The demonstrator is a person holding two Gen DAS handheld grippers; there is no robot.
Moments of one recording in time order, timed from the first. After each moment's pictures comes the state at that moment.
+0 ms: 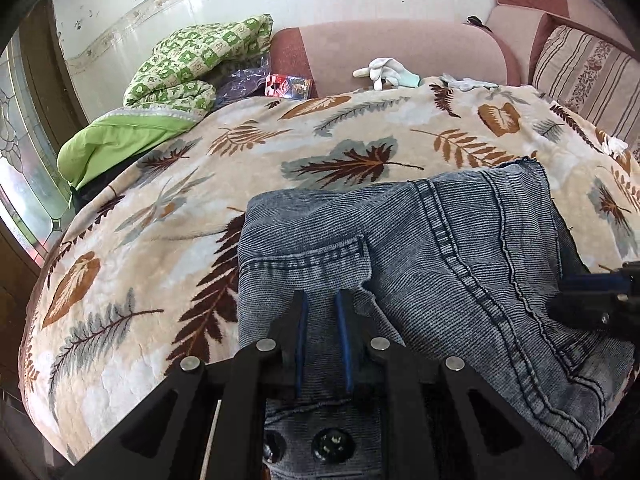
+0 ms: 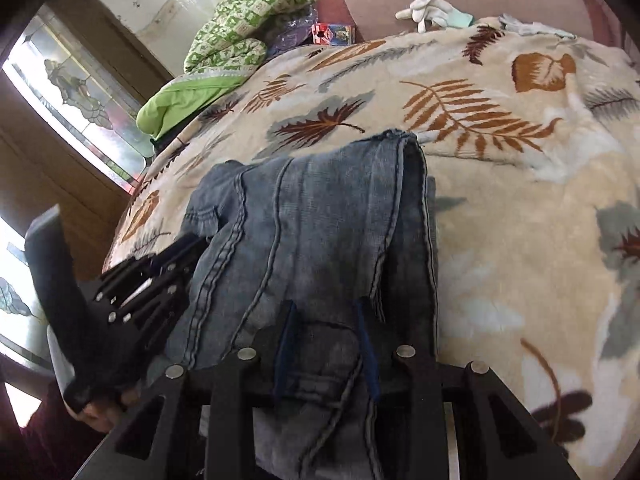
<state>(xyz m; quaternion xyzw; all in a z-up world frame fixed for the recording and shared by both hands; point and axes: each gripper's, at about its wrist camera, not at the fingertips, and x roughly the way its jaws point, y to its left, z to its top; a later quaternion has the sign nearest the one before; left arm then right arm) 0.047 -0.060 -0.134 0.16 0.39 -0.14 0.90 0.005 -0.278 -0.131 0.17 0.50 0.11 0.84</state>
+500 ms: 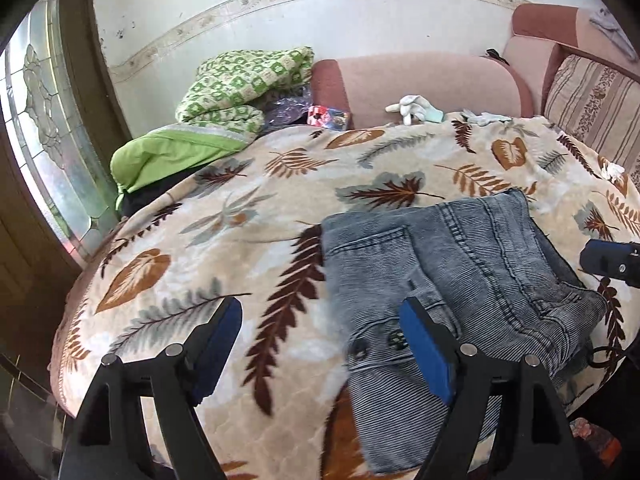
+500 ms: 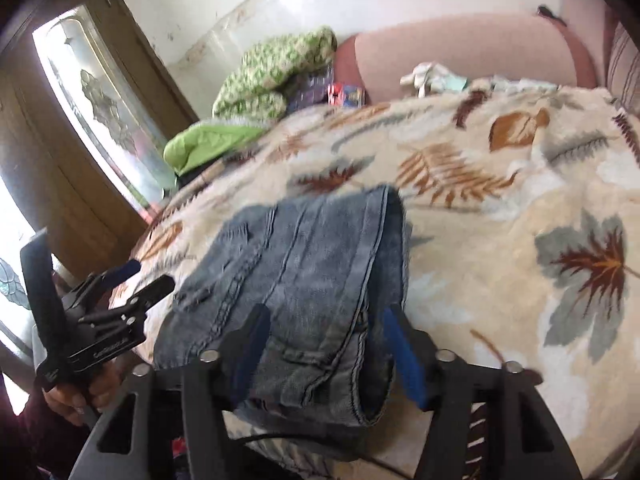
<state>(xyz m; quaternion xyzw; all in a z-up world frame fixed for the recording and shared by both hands) -0.001 -0.011 -0.081 0.15 0.35 -0.09 0.92 -0.050 -0.296 -0.092 0.16 0.39 0.11 0.90</state>
